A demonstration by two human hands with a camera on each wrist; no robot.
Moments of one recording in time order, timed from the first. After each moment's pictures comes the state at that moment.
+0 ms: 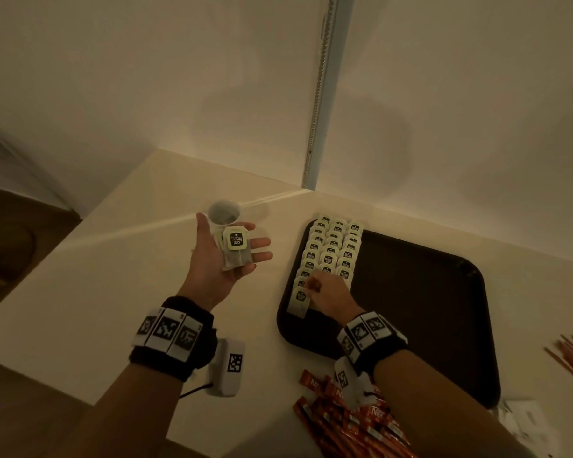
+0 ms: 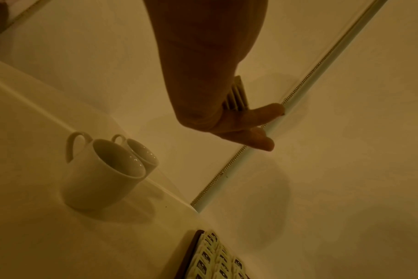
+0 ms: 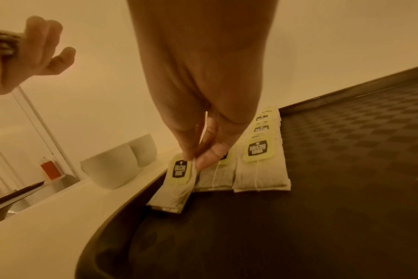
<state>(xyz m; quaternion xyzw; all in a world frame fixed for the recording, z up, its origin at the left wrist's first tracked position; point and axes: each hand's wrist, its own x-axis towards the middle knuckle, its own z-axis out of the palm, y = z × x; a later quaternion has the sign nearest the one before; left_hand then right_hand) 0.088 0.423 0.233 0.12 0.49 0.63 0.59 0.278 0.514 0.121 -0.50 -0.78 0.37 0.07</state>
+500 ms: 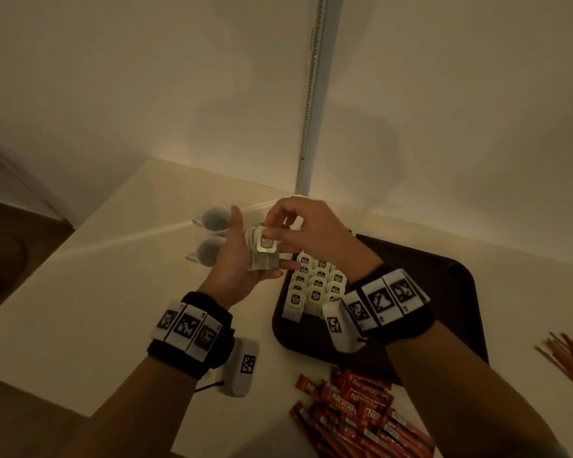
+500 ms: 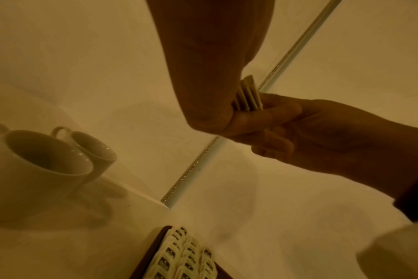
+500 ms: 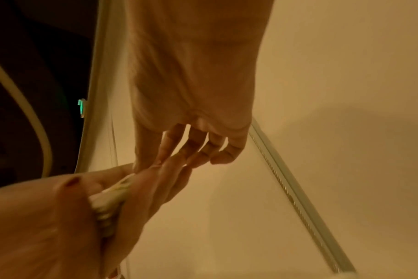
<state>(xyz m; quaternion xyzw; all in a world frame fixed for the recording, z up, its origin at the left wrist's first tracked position) 0.123 0.437 0.255 0.24 0.50 0.56 0.61 0.239 0.525 0.285 -0.26 -0.85 0.40 0.23</state>
